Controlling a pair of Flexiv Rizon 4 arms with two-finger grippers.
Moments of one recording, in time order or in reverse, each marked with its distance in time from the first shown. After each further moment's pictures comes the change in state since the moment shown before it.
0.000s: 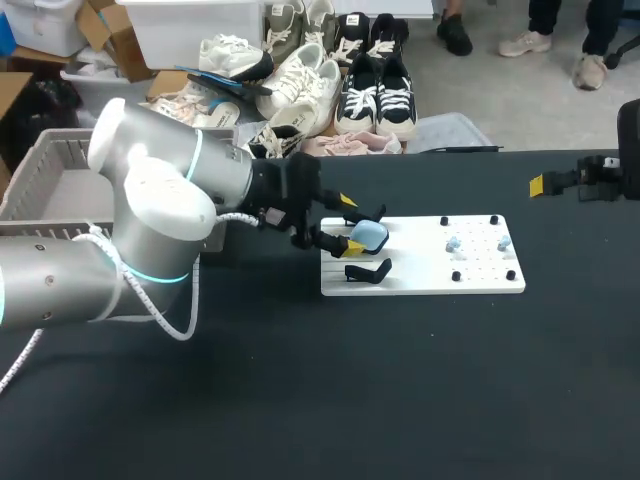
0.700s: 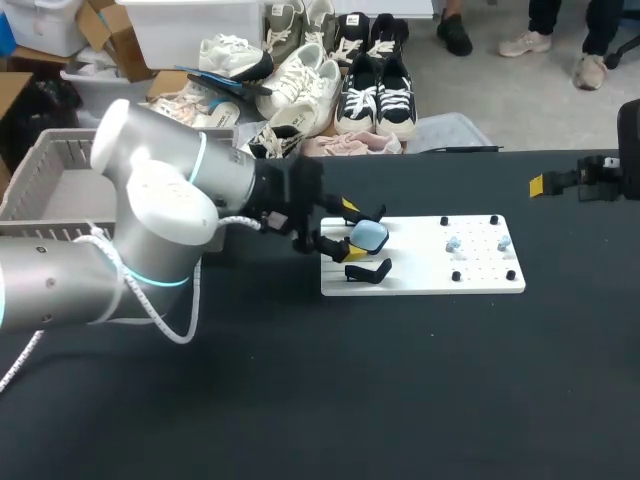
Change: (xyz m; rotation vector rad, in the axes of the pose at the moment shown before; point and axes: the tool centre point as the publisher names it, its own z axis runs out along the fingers) left arm 0.005 -0.006 0.004 0.004 0.020 -0.002; right arm 0.000 0.000 0.000 0.000 0.000 0.000
